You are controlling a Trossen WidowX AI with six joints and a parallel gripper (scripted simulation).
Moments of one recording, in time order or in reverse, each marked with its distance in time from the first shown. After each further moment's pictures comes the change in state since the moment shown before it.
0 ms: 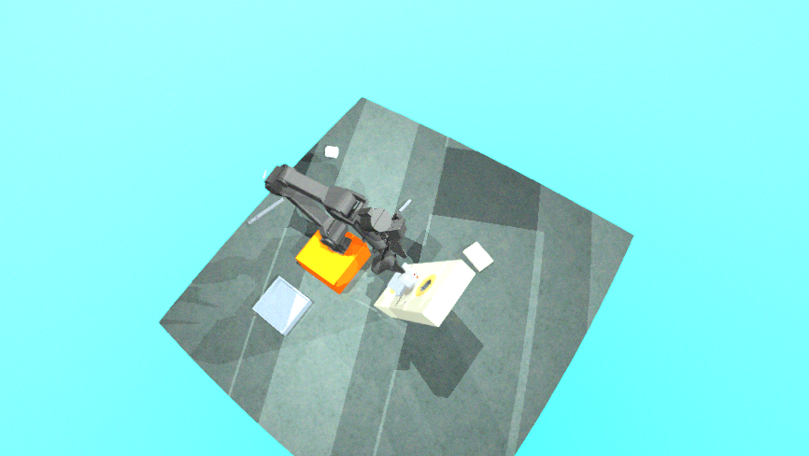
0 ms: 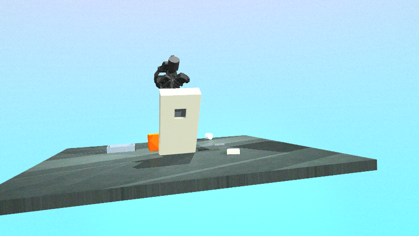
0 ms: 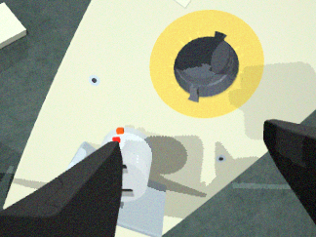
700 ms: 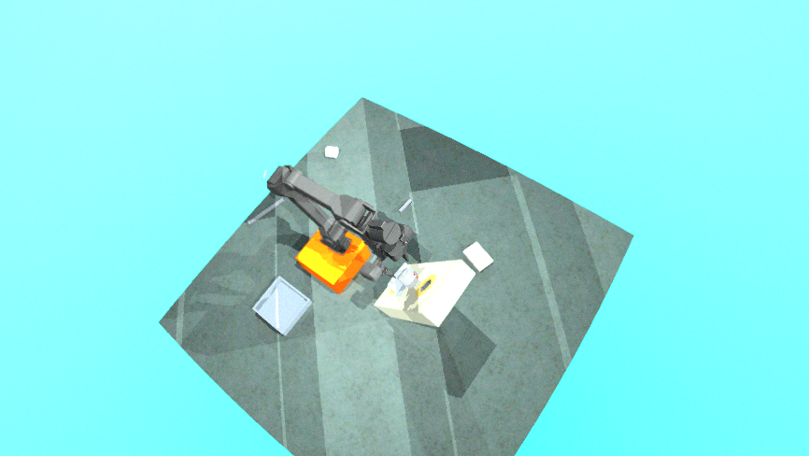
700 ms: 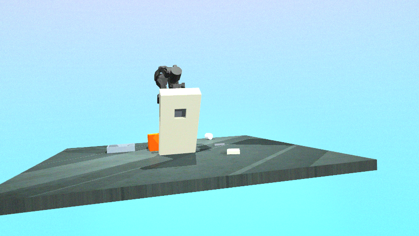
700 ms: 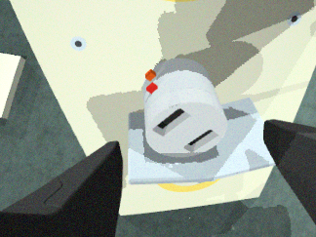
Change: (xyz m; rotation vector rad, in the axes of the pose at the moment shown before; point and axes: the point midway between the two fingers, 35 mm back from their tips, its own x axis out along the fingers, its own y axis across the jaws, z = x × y) arm 0.034 0.037 -0.039 0.719 0.196 0.066
